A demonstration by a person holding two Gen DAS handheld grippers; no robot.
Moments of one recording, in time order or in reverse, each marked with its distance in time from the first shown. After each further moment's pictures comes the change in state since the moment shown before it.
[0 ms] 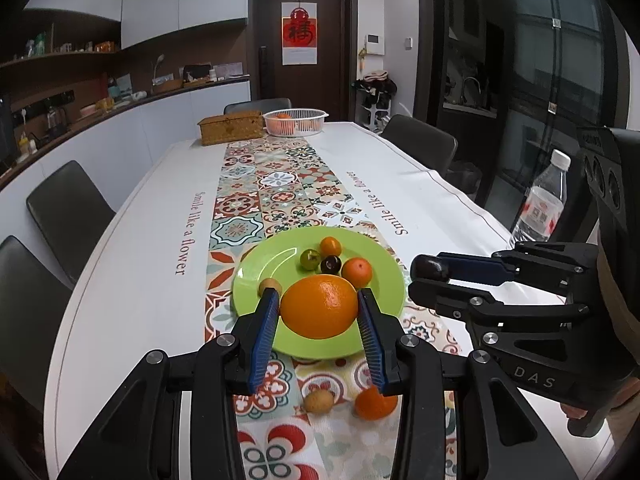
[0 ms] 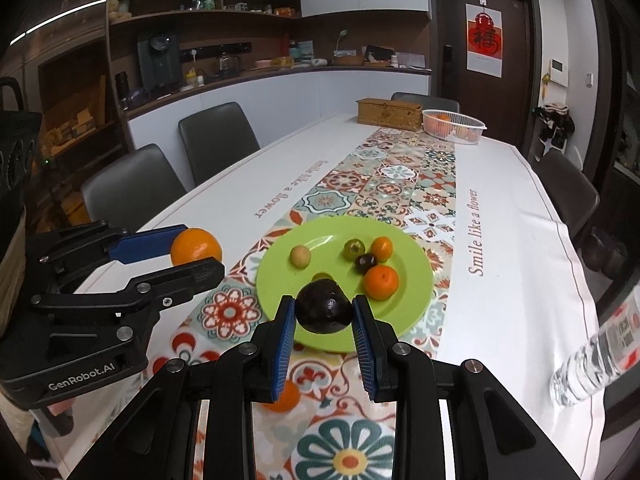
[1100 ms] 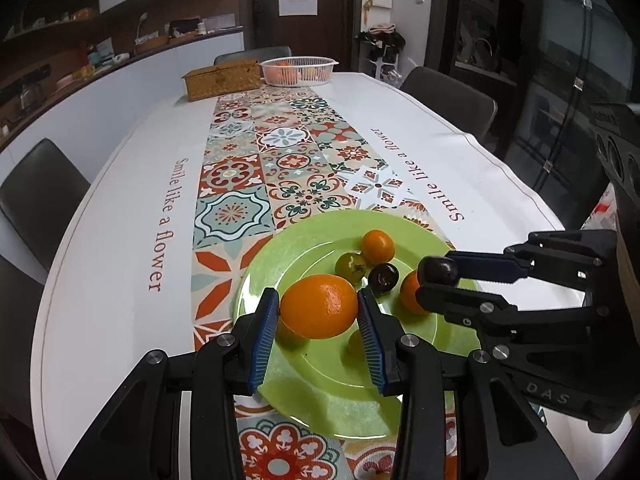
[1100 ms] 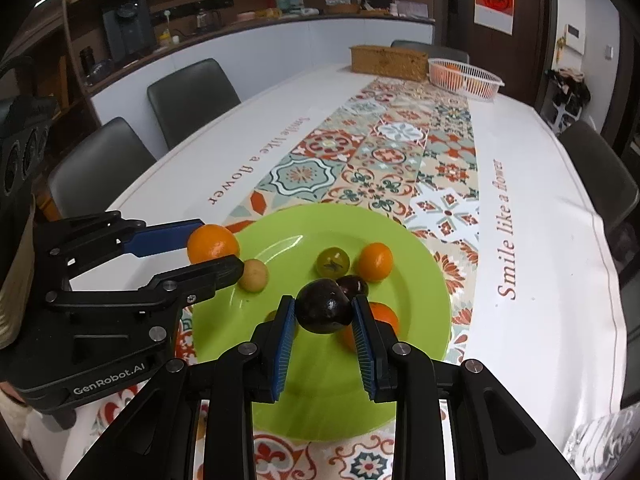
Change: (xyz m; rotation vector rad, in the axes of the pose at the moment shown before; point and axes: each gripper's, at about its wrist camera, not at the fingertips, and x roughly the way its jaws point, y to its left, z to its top) left arm 0.131 0.043 0.031 0.015 0.187 -0.018; right arm 0.119 -0.034 0.040 0.030 0.203 0.007
